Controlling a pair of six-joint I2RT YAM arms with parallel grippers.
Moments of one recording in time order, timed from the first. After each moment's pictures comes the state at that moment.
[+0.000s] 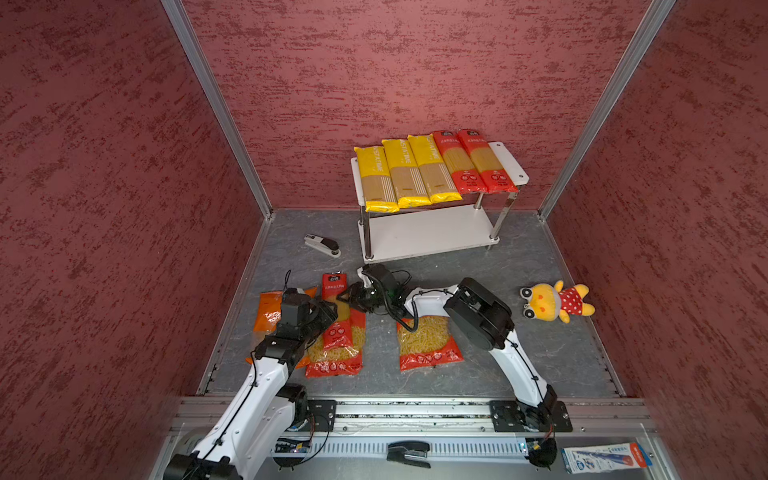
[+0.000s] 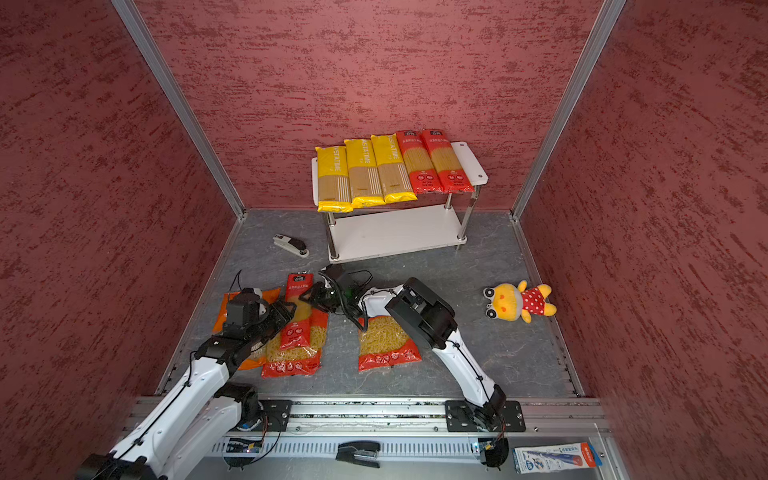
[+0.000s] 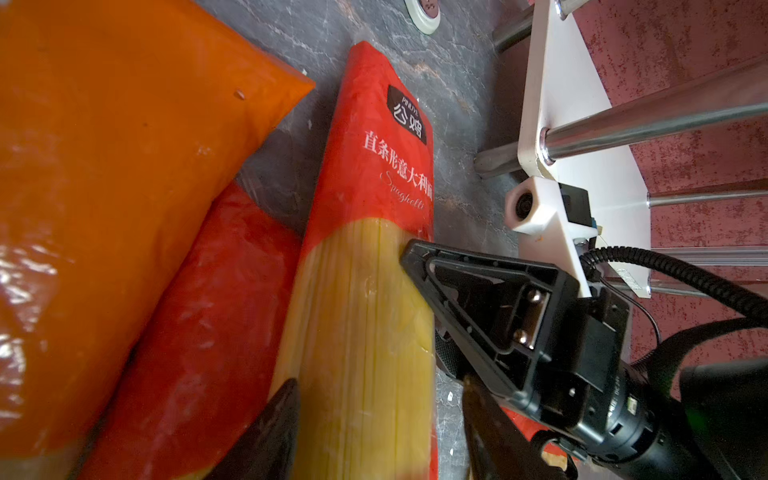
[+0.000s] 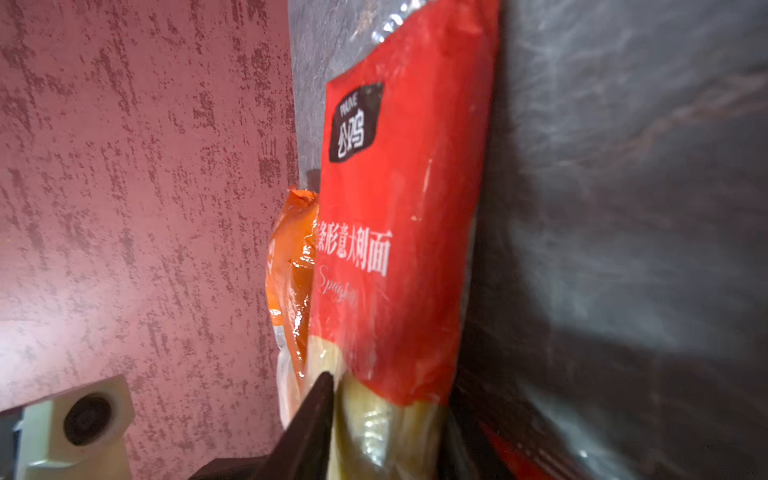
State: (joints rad) left arm -0.15 0.76 0.37 -0.34 0.14 -0.88; right arm 0.89 2.32 1.44 0.44 -0.46 1.27
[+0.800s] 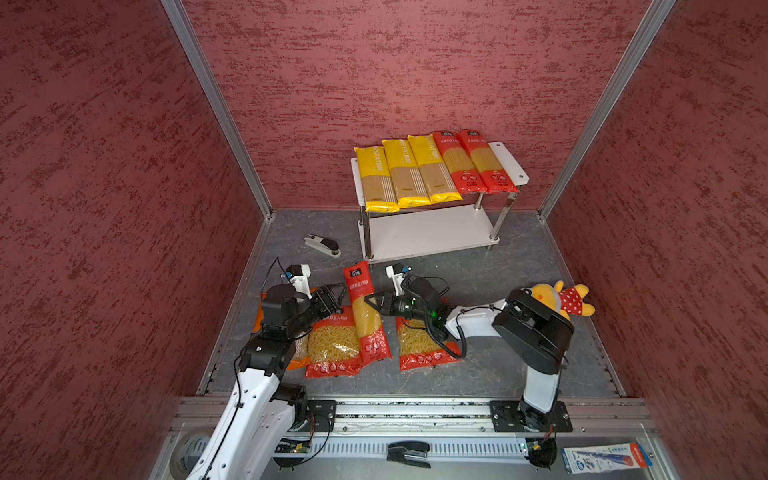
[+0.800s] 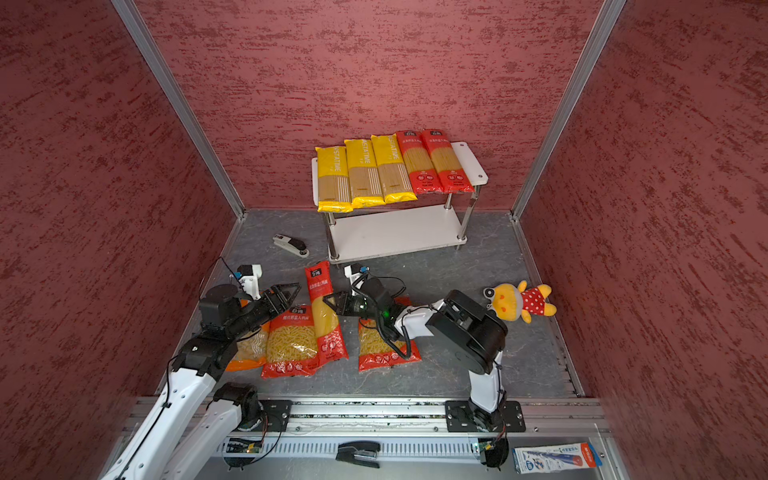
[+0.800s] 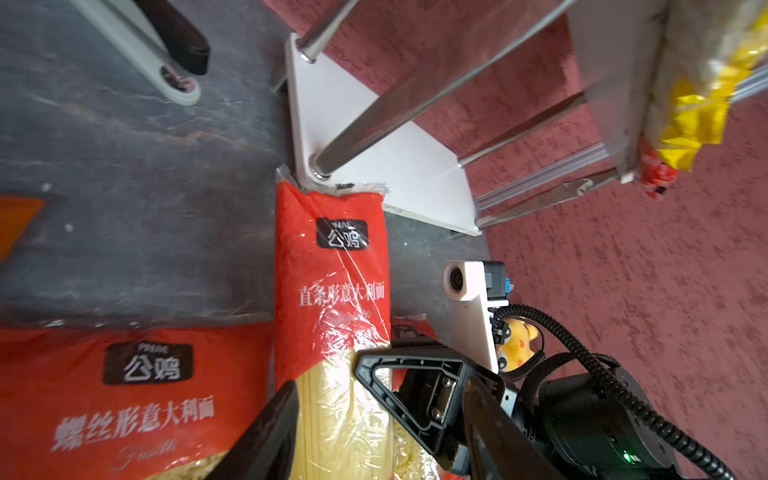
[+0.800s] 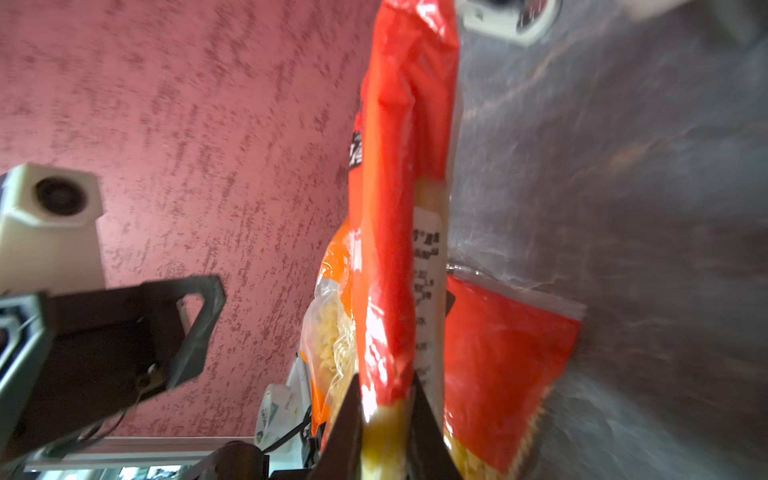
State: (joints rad) left arm -0.14 0.63 0.54 -0.29 0.43 -0.75; right arm 0.86 1.83 0.82 0.82 -0.33 0.97
